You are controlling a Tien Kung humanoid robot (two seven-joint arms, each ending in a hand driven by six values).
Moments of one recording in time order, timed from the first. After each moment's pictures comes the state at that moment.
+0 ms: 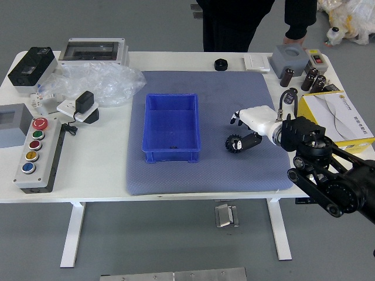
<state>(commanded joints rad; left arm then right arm) -0.09 0.14 -0.98 -0.18 1.22 -0.15 0.12 0.61 -0.34 0.77 1.18 -2.14 0.20 -0.21</state>
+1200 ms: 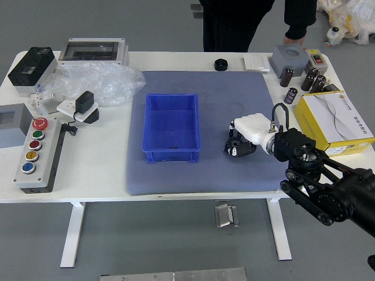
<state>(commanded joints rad) -0.10 0.13 -0.98 -0.18 1.22 -0.15 0.12 0.59 -0.30 0.71 1.11 -2.21 0.09 -0.18</state>
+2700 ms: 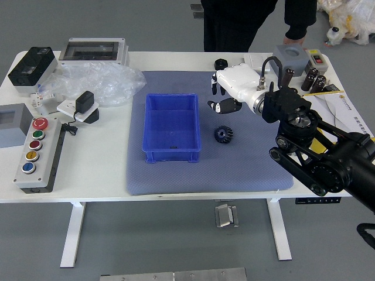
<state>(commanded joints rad) -0.09 0.14 -0.98 -0.18 1.23 -0.16 0.13 0.76 -0.28 0.74 1.21 -2.24 0.11 -0.21</state>
